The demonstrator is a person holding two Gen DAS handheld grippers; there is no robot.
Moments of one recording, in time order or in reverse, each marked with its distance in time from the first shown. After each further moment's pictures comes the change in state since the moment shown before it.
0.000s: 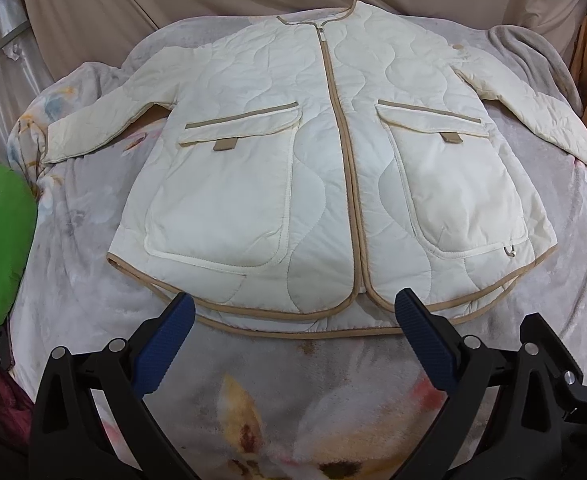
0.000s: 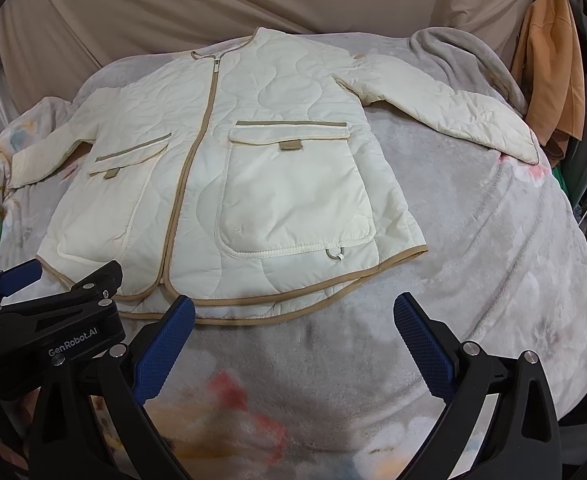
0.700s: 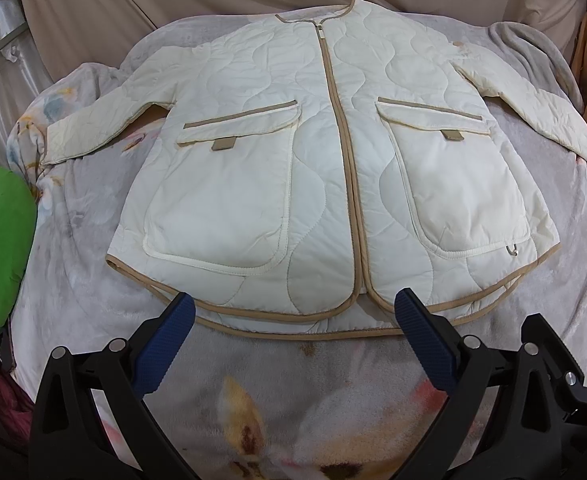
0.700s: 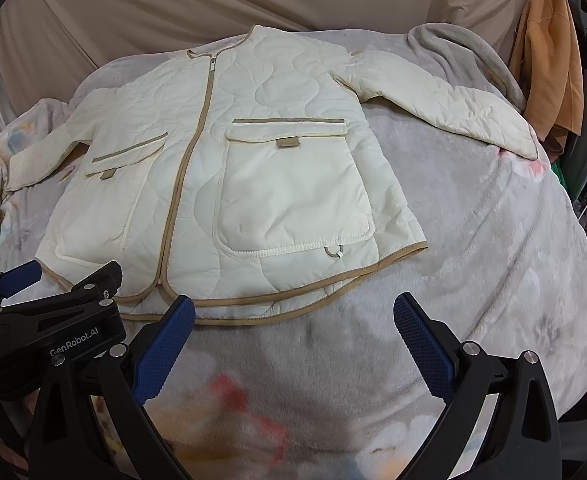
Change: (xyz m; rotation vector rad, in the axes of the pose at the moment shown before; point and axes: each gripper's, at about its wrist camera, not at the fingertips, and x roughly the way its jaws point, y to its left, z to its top) left arm 0.002 0.000 0.002 0.002 0.003 0.002; right arm 0.003 -0.003 -0.001 0.012 0.002 -0.002
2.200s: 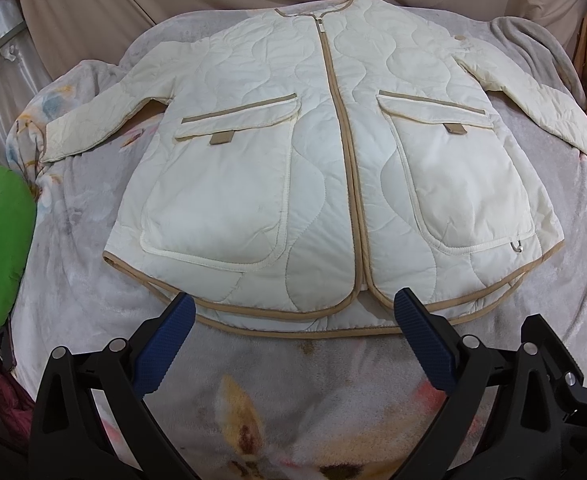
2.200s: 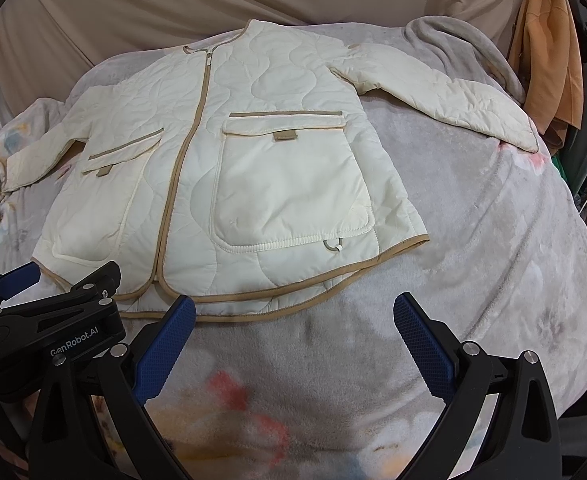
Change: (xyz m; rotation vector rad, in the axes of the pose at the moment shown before) left arm 0.007 0.002 -0.003 0.006 0.018 -0.004; right arm 0.007 -0.004 -0.005 0.003 0.011 0.015
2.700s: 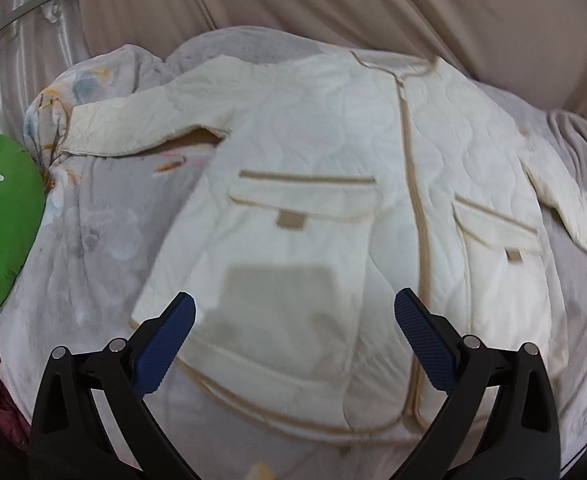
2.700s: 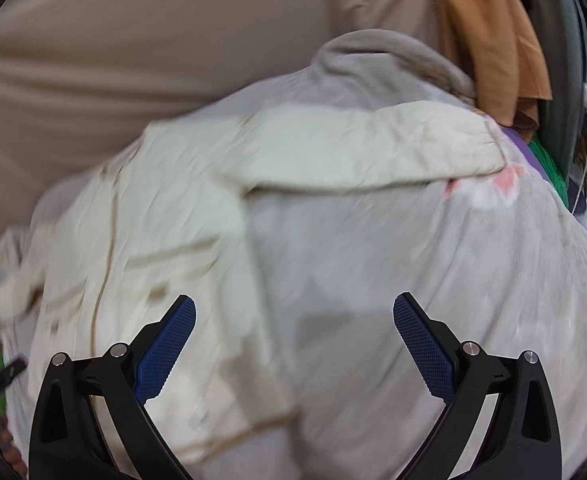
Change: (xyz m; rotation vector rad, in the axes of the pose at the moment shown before) left arm 0.020 0.074 0.077 -0.235 -0.094 0.033; right arm 0.053 -0.209 0.119 0.361 -0.220 0.034
